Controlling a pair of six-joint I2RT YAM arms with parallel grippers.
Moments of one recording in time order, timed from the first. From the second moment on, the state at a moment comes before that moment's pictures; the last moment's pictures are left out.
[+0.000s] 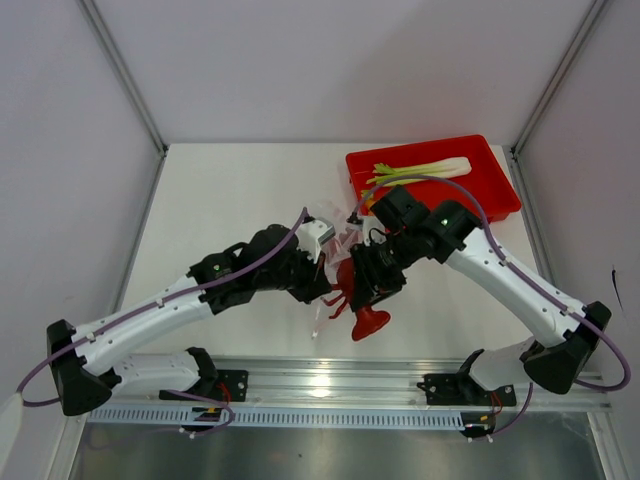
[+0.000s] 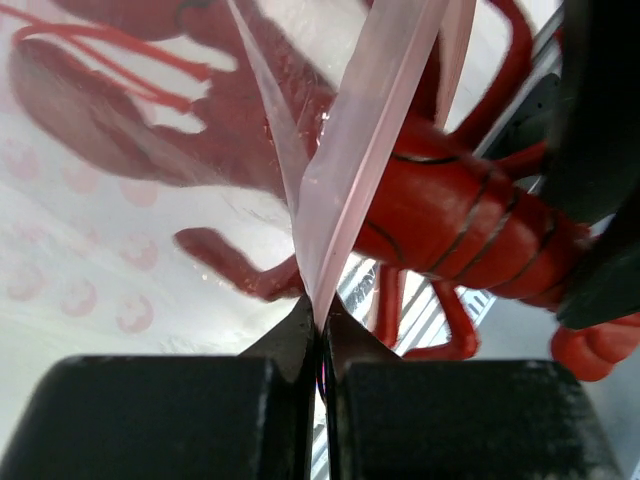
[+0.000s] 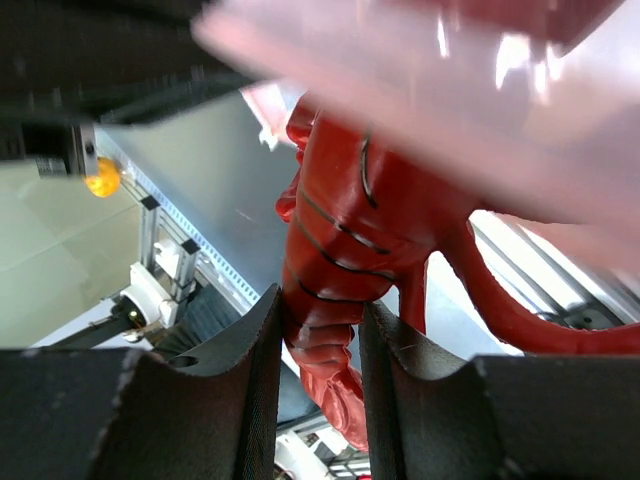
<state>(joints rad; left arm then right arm) -0.97 1.10 1.03 -0.56 0.12 -0.36 0.81 1.38 1.52 -1.27 -0.53 0.46</state>
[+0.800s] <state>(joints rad) -0.97 1.06 1.02 -0.54 0.21 -0.41 0.77 1.50 1.52 -1.07 -0.48 0.50</state>
